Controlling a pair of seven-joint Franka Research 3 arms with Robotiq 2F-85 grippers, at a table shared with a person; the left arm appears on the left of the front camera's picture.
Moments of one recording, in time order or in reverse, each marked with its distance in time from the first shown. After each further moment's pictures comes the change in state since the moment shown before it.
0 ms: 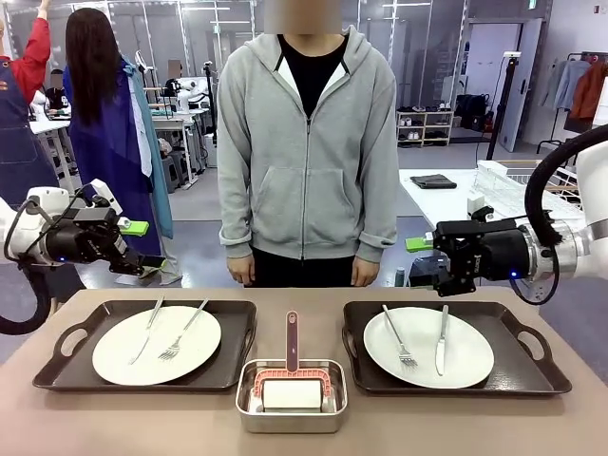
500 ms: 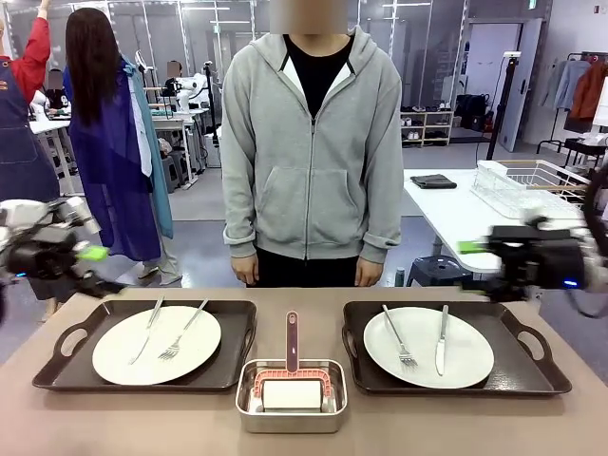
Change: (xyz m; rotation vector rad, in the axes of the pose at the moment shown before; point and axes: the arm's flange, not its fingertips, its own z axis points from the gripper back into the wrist) left arm -0.034 0.013 0.069 0.010 0.154 0.071; right arm -0.010 -0.033 0.097 -0.025 -0.136 -0.074
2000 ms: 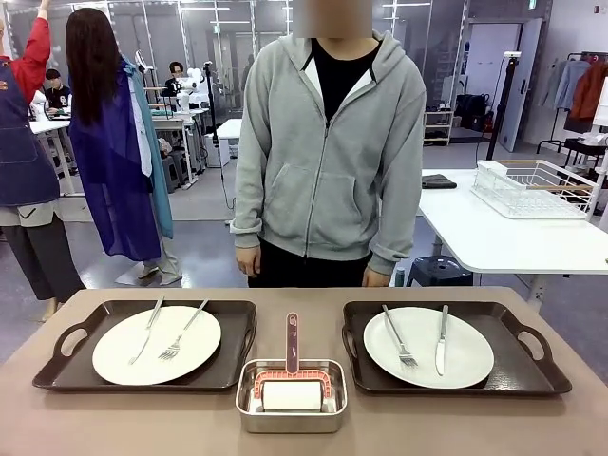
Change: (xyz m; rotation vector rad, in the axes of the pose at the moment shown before) left arm -0.167 0.010 0.231 0.017 -0.415 -0.071; right arm -0.029 -0.020 0.186 -0.436 -0.651 -0.176
